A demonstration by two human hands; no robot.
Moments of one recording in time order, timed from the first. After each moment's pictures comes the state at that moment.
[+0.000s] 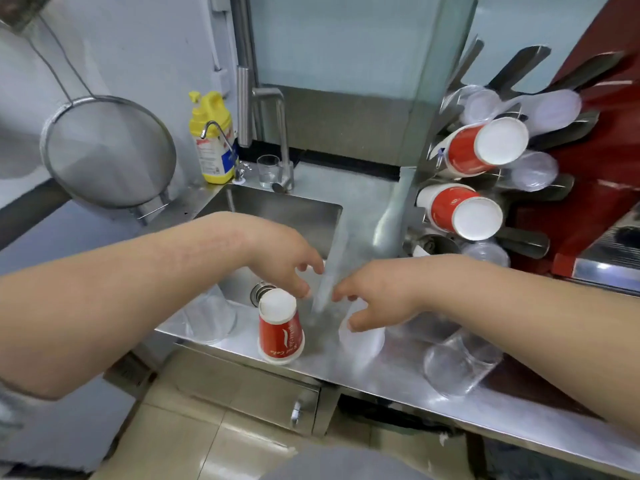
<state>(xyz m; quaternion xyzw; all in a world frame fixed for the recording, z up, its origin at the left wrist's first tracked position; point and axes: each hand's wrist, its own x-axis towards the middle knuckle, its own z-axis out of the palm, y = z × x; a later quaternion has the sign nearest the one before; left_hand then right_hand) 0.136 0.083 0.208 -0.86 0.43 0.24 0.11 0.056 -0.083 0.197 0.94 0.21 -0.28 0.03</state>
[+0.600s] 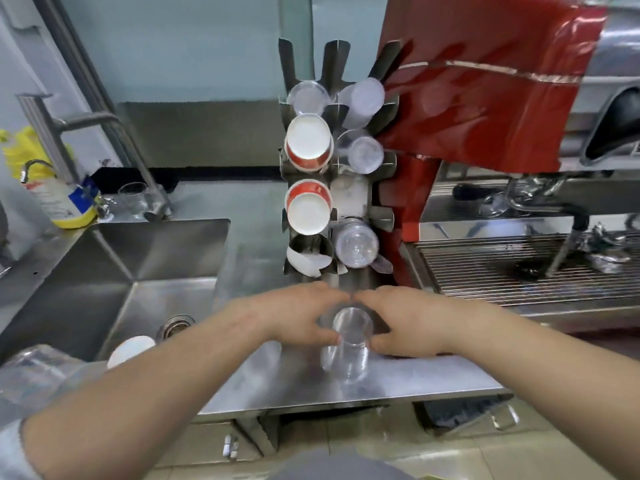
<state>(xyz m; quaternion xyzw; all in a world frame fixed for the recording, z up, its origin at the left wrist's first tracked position) 0.051 -0.103 0.152 -0.77 0.59 0.22 -0.07 -0.068 -0.263 0.165 0.97 -0.01 -0.19 -0.12</state>
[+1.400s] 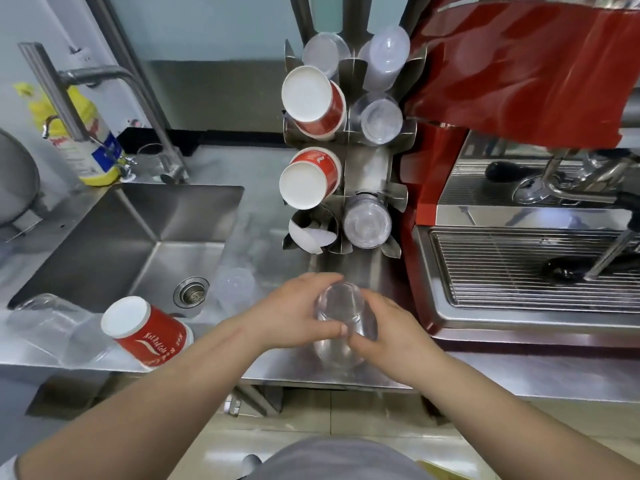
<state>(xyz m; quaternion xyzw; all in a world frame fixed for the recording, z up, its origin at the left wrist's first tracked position) 0.027 -0.108 0.099 -0.85 0.40 0.21 -0.25 -0.087 -0.268 0.077 0.92 -0.09 -0.02 -0.39</state>
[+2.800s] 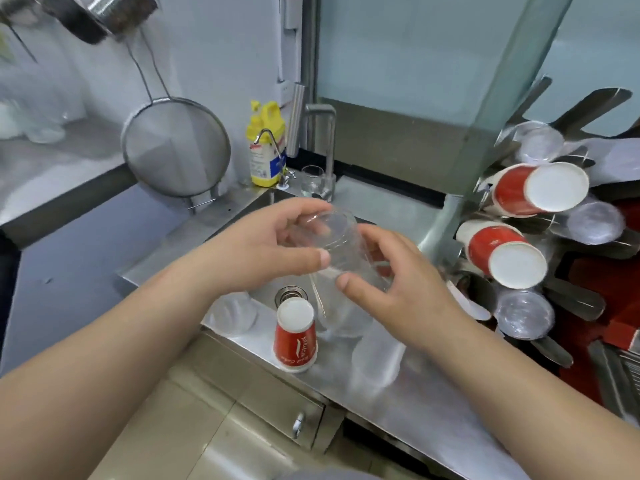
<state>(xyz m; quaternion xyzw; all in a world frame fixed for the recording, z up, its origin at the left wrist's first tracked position) 0.075 0.129 0.232 -0.79 0.20 0.12 -0.56 0.043 -0.083 0.200 0.90 0.15 0.07 -0.41</state>
